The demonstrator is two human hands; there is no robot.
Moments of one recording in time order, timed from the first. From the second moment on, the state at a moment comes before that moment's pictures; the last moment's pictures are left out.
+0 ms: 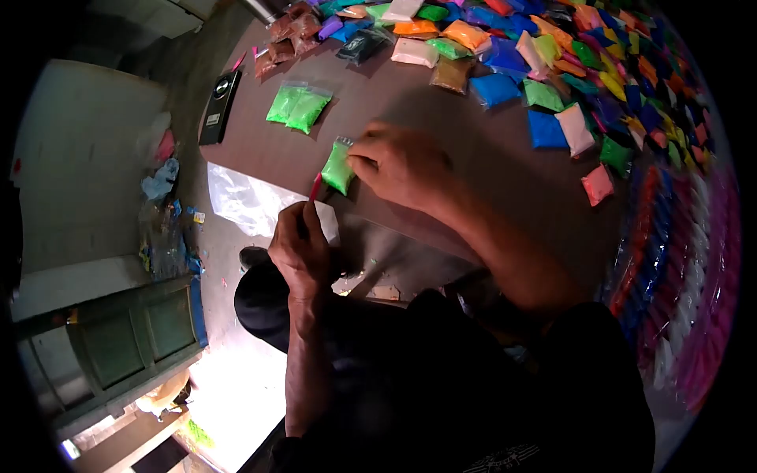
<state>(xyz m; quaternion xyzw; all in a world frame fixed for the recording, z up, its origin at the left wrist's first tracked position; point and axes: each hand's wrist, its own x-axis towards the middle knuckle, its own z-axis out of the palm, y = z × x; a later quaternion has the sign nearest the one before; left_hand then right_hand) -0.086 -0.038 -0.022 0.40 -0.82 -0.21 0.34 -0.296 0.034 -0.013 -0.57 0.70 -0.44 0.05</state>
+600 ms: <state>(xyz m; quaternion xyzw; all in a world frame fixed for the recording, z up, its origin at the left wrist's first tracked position) -0.092 -0.040 0.003 0.39 -0.83 -0.19 0.35 -0.297 0.033 -0.009 -0.57 0.70 -0.42 0.03</state>
